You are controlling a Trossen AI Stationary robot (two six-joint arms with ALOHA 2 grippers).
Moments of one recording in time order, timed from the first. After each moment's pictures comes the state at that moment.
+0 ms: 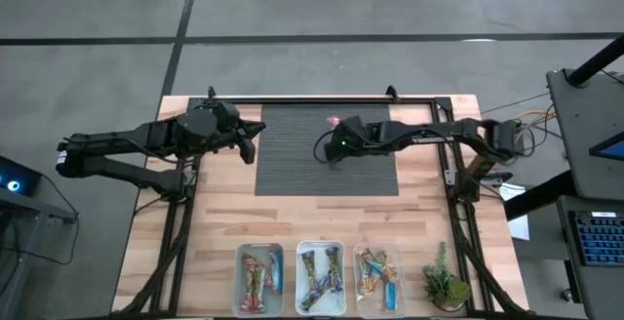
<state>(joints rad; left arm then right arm) 0.07 0.90 1.02 -0.47 -0.44 -0.40 -0.20 1.70 1.21 -0.60 0.32 0.97</state>
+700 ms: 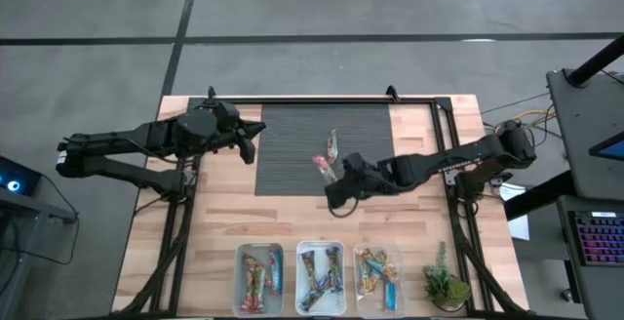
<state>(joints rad) 0.07 0.90 1.02 -0.47 -0.44 -0.40 0.18 1.57 1.22 -0.55 0.29 1.22</state>
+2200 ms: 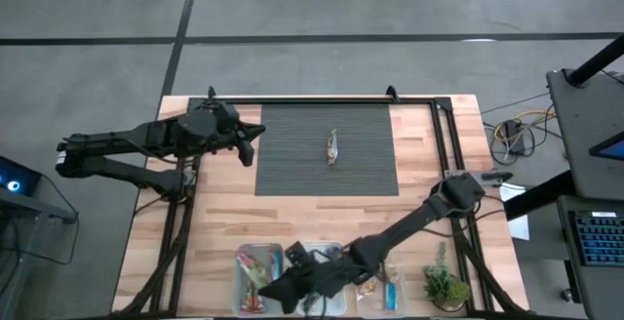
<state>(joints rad) 0.07 0.90 1.02 -0.50 -0.40 -0.40 0.54 2.19 1.84 0.15 0.32 1.37</state>
